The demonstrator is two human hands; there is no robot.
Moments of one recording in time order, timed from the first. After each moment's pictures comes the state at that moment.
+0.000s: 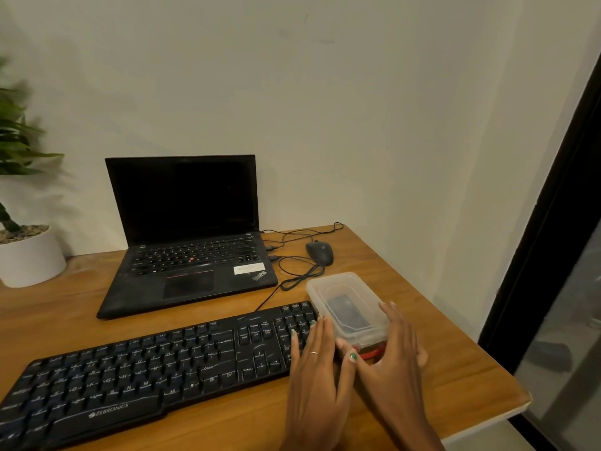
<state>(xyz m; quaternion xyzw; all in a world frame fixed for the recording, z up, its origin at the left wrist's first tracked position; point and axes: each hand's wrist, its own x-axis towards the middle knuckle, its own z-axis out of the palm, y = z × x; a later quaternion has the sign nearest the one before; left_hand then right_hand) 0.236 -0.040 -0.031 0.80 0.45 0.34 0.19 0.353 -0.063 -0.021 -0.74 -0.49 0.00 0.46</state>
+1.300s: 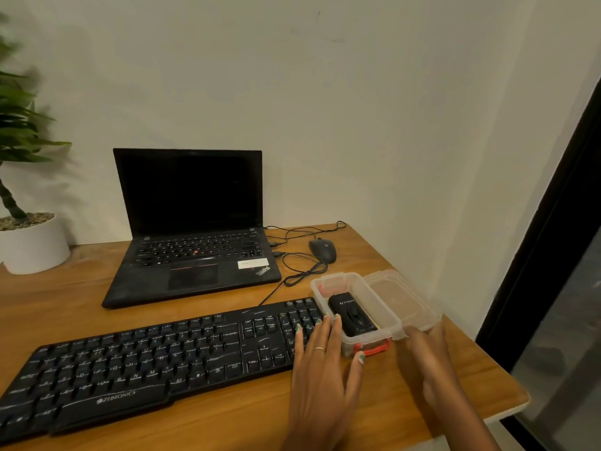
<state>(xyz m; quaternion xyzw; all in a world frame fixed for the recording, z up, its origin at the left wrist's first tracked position) 0.240 -0.037 -0.044 0.81 0.43 0.39 0.08 0.413 -0.040 -0.024 -0.75 -0.24 0.25 0.57</state>
